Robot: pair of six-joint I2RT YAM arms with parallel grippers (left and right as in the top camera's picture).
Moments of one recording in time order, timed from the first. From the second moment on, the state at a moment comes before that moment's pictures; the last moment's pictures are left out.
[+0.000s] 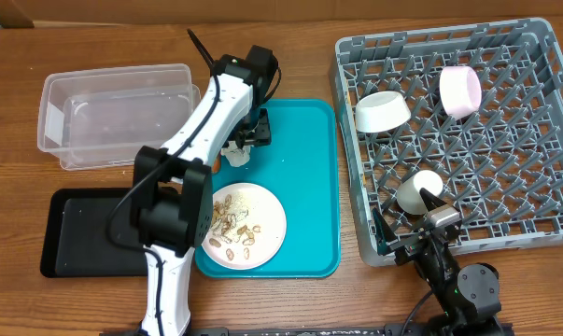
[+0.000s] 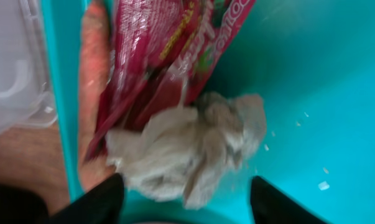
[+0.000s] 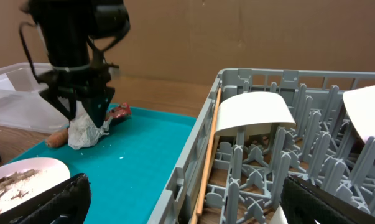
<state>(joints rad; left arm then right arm) -0.36 2.24 1.88 -1.24 -0.14 -0.50 0.27 0.01 0.06 -0.14 -0.13 0.05</state>
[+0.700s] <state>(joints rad) -0.35 2.00 1.92 -1.39 -0.16 -0.50 0.27 0.01 0.06 -0.14 -0.13 0.05</state>
